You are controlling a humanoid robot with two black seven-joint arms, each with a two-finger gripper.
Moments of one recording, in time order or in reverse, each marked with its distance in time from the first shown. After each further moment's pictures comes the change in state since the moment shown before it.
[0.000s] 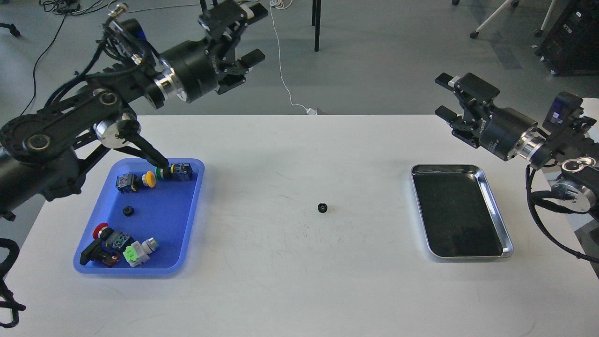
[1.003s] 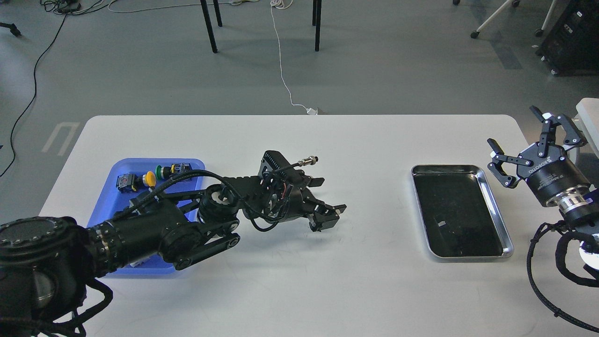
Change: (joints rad) left arm 0.128 -0.370 0.370 0.272 1.226 0.260 0.004; right arm -0.303 -0.006 0.152 -0.053 0.618 0.215 0.016
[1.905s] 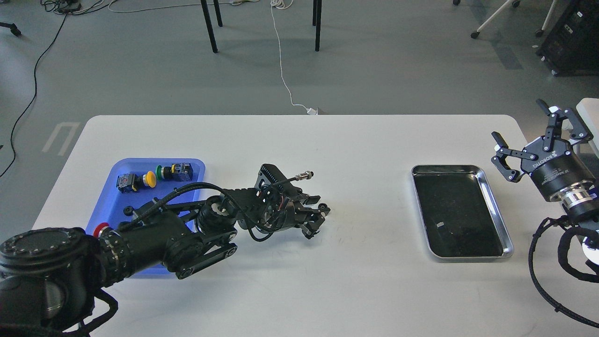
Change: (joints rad) left arm 0.045 -0.024 0.006 0.085 0.018 0.000 -0.001; right arm 0.009 0.000 0.023 0.010 -0.003 0.000 0.000
